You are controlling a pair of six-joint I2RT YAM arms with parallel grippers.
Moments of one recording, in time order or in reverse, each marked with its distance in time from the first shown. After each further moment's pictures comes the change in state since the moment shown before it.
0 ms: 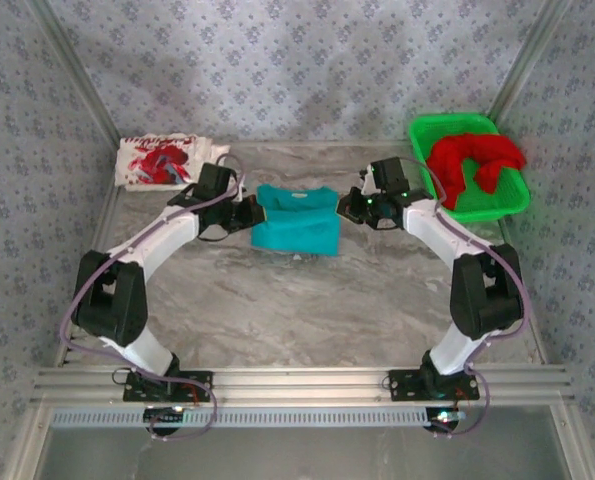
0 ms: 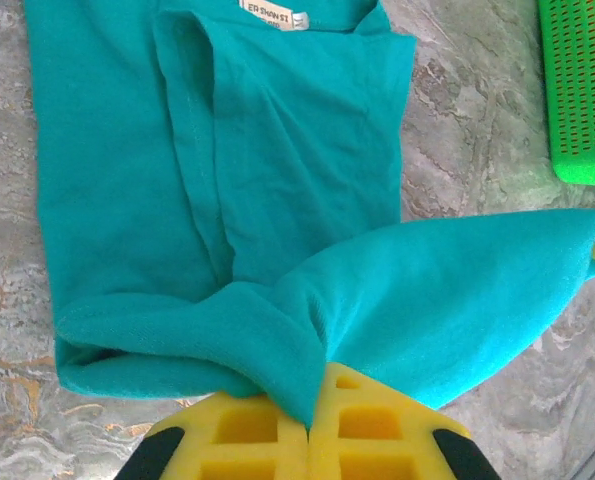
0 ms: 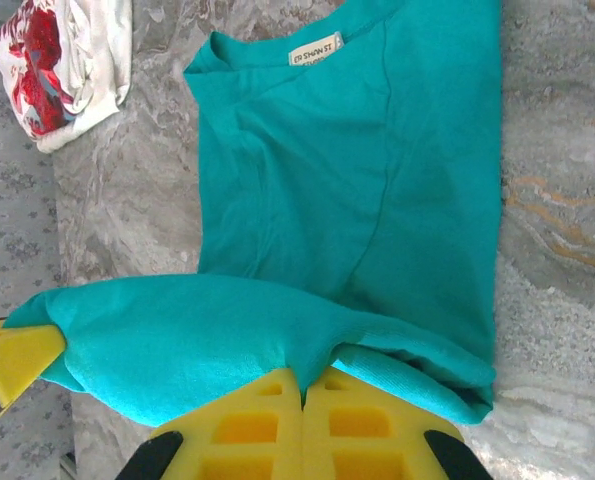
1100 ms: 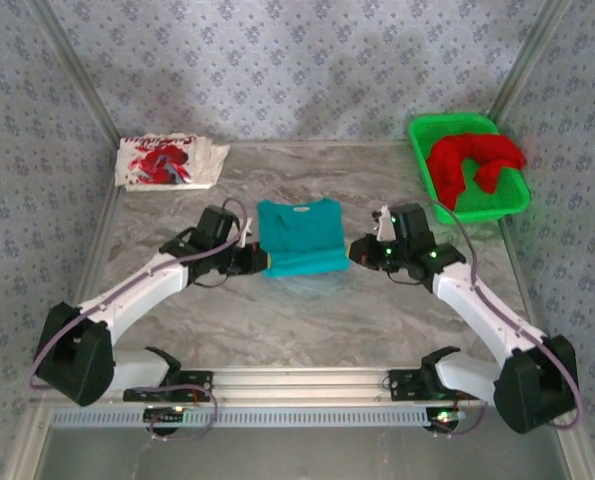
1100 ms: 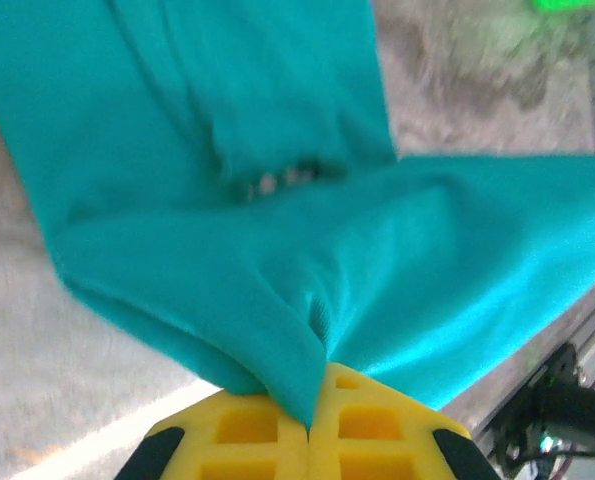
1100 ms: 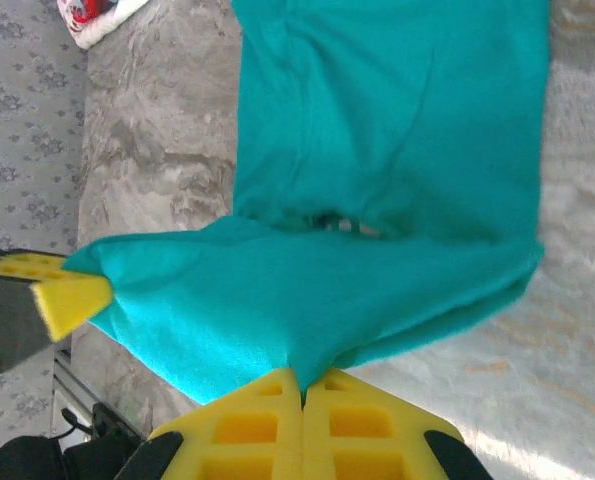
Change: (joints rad) left arm -0.132 -0.309 -0.291 0.001 0.014 0.023; right arm 0.065 -0.472 -0.393 -0.022 -0.014 -0.040
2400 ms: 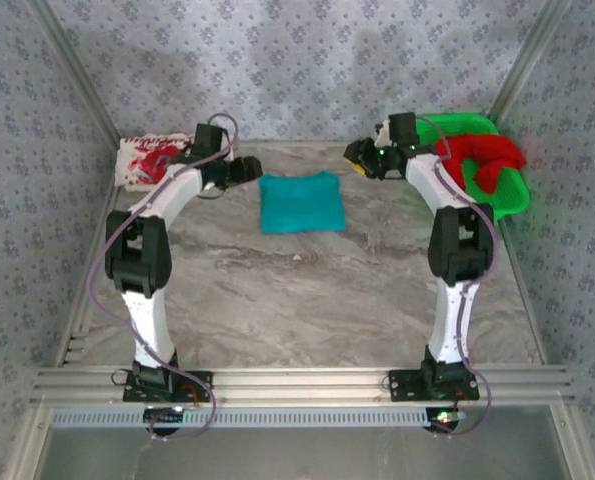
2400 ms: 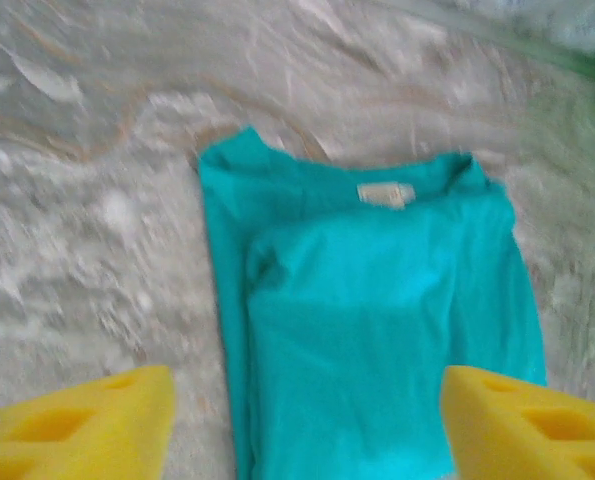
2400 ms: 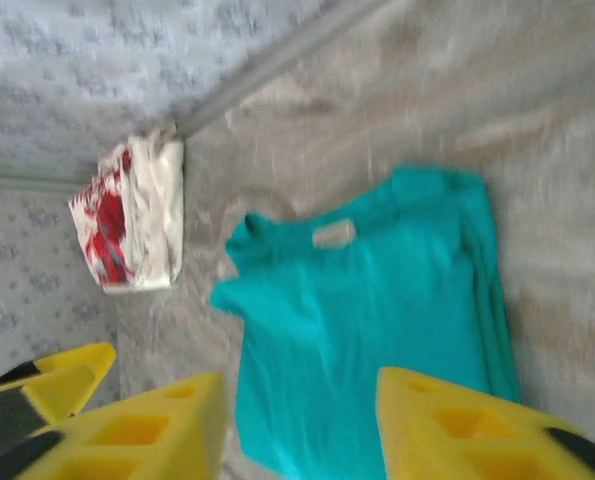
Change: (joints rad) left arm 0.232 0.639 0.711 -0.056 -0.125 0.102; right arm -0.206 0.835 0.872 -0.018 -0.088 0.033
